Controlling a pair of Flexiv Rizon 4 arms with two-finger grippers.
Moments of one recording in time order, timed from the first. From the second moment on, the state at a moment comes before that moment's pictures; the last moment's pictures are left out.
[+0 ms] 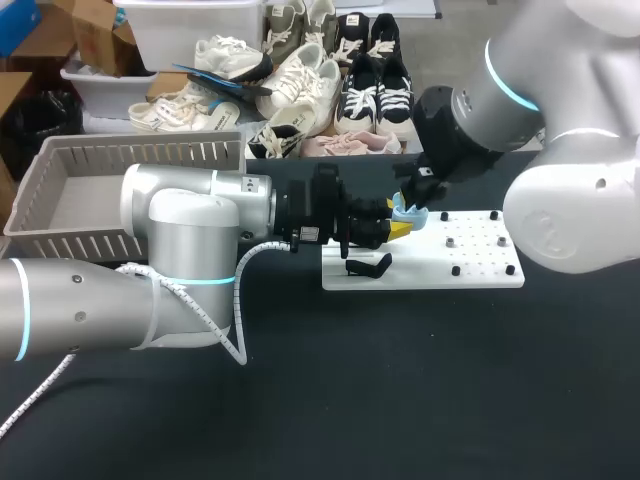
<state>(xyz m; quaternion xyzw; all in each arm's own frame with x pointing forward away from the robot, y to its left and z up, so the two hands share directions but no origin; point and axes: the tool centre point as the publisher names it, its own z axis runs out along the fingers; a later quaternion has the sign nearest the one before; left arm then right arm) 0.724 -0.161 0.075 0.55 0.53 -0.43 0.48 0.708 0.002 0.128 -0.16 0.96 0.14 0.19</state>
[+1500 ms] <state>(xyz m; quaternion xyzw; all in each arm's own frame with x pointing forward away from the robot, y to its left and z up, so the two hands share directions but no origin) 0.724 -0.161 0.075 0.55 0.53 -0.43 0.48 0.708 0.003 0.129 -0.18 0.95 0.11 0.23</state>
